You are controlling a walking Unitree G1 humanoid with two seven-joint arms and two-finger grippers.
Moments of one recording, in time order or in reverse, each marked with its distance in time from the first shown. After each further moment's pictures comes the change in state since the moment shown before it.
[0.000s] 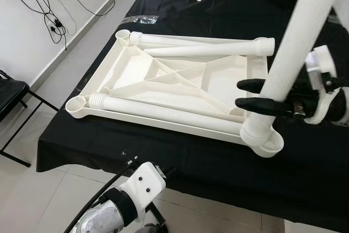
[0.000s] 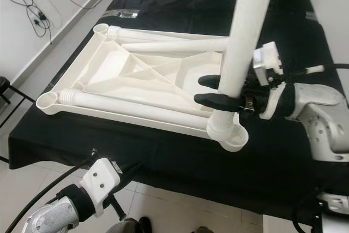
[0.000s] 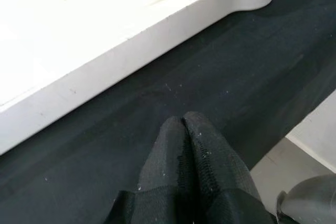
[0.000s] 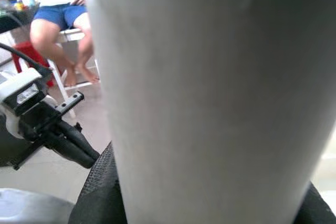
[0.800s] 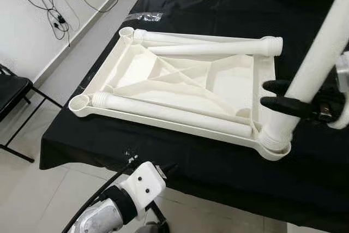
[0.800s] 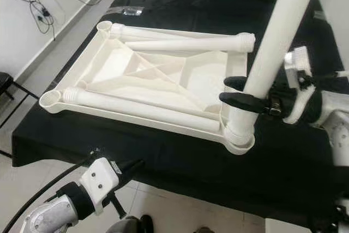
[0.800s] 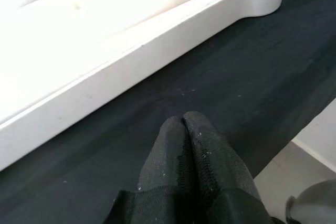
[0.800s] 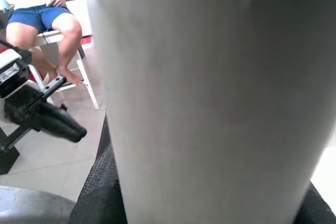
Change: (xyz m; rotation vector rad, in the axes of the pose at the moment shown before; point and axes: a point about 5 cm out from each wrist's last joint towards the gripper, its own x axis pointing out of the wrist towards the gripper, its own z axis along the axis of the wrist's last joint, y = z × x) left arm -0.001 0.005 0.004 0.025 -0.037 -0.004; right arm -0.039 0.003 -0.009 0.012 0.011 -0.107
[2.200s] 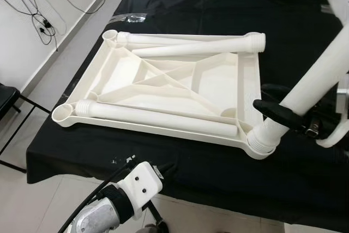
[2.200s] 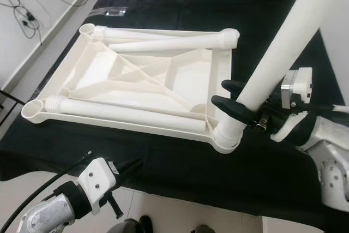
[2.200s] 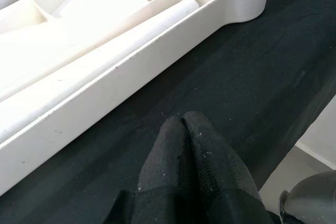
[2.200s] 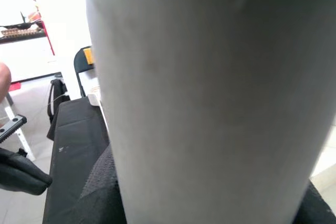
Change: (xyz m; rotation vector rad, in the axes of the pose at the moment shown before) left arm -0.001 0.001 -0.003 0.009 0.001 -0.026; right arm 0.017 0.038 -0.013 -0.027 -0.149 -0.219
